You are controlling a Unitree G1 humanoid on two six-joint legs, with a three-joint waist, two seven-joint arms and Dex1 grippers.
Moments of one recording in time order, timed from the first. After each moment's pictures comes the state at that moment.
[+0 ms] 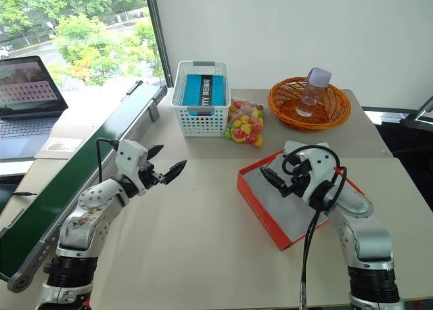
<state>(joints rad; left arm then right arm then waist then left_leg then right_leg) -0.26 0.39 0.04 -0.22 -0.27 0.41 -0.52 -0.19 -0.52 -0.17 -0.29 0.42 0.53 0.61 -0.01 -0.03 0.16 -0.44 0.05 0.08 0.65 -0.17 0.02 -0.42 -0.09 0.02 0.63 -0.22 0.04</state>
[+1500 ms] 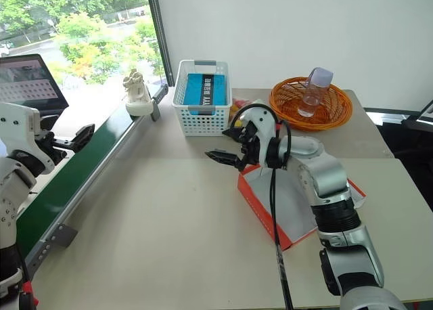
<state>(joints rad) -0.31 0.72 0.44 -0.22 -0.43 0.71 -0.35 -0.71 -0.48 0.15 -0.07 0.43 0.66 0.84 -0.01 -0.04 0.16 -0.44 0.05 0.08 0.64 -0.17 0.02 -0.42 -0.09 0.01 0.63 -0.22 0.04</state>
